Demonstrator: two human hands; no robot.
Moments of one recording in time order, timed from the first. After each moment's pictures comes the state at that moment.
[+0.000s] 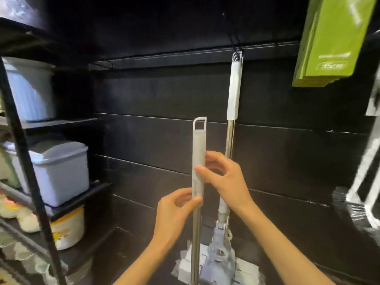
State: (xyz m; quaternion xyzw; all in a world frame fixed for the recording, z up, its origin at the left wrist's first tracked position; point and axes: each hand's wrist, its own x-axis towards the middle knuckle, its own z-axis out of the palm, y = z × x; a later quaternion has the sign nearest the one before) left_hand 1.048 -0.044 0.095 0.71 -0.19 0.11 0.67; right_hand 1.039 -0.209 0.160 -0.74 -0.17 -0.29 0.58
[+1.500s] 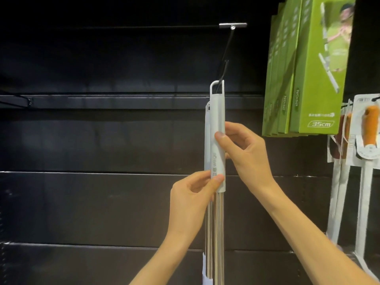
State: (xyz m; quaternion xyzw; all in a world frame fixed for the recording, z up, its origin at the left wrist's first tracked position) left_hand 1.183 -0.128 0.260 0.55 -0.39 0.05 0.73; right_hand 1.134 -0.267 0.332 -0.71 -0.12 -0.54 0.44
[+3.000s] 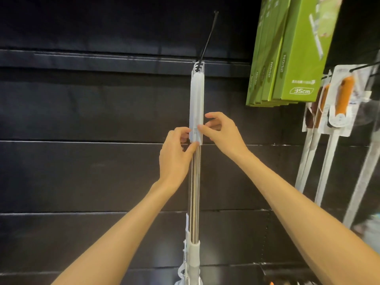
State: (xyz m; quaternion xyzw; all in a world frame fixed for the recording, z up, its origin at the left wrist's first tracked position) left_hand 1.253 -0.178 0.243 0.66 -0.40 0.25 0.58; right_hand 1.175 -0.311 0.300 -0.81 0.08 -0.46 0.35
